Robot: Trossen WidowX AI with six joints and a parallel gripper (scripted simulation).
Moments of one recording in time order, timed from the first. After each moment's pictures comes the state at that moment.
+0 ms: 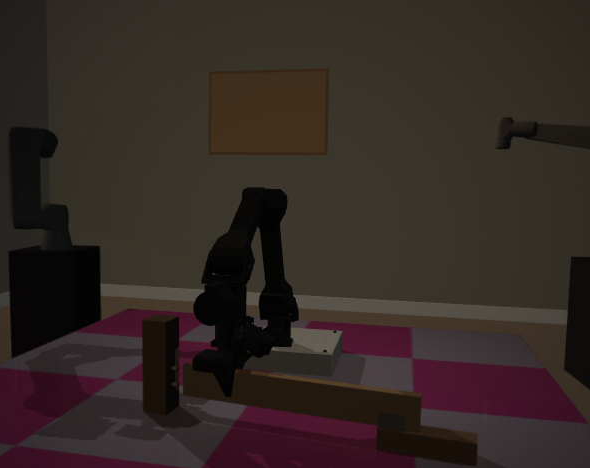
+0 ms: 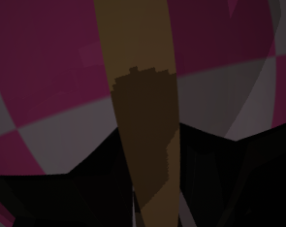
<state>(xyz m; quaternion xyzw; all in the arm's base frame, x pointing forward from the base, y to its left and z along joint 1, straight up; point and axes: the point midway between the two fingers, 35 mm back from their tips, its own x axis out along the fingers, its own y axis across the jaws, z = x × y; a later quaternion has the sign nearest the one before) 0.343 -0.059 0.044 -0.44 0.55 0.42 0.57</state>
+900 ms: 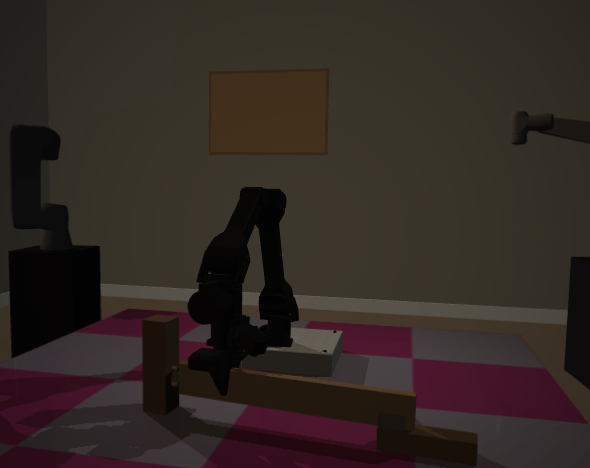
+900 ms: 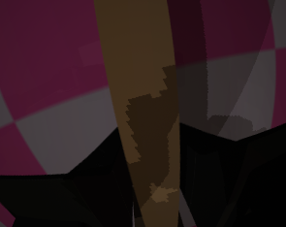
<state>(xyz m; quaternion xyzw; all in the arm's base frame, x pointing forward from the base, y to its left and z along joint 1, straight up) 0.341 -0.068 0.045 -0.44 0.55 0.42 0.57</state>
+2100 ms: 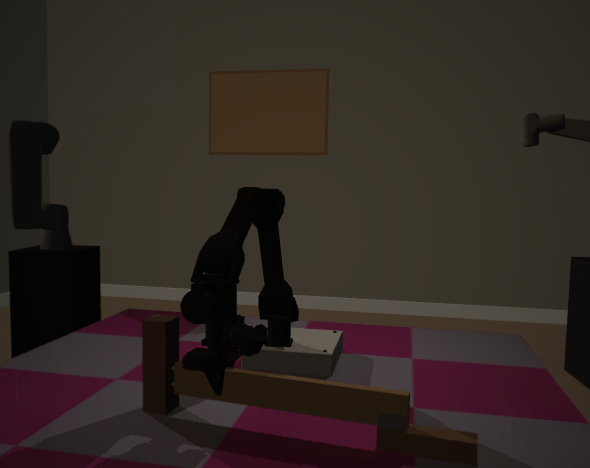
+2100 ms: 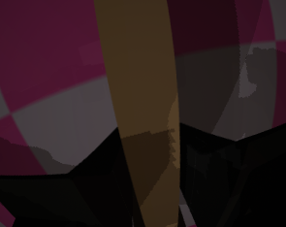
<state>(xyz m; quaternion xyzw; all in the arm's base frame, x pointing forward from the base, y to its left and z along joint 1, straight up) 0.338 -0.078 0.044 -0.44 0.55 0.42 0.57</state>
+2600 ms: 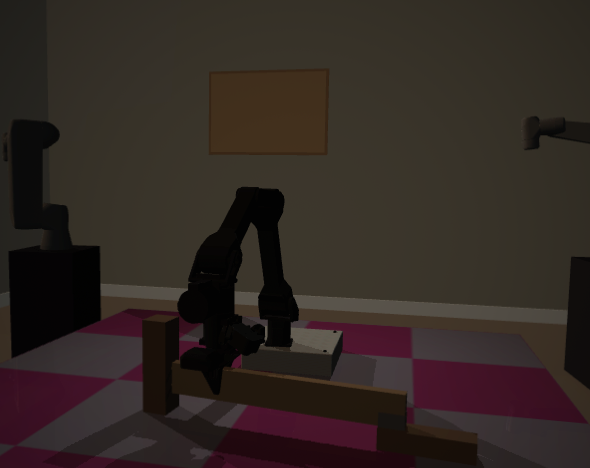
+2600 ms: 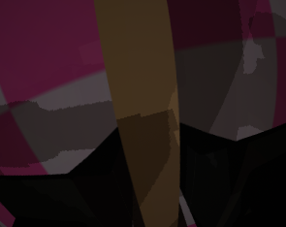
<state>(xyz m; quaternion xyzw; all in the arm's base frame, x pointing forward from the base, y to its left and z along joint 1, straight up) 0.337 -0.082 0.045 -0.44 0.55 0.42 0.57</state>
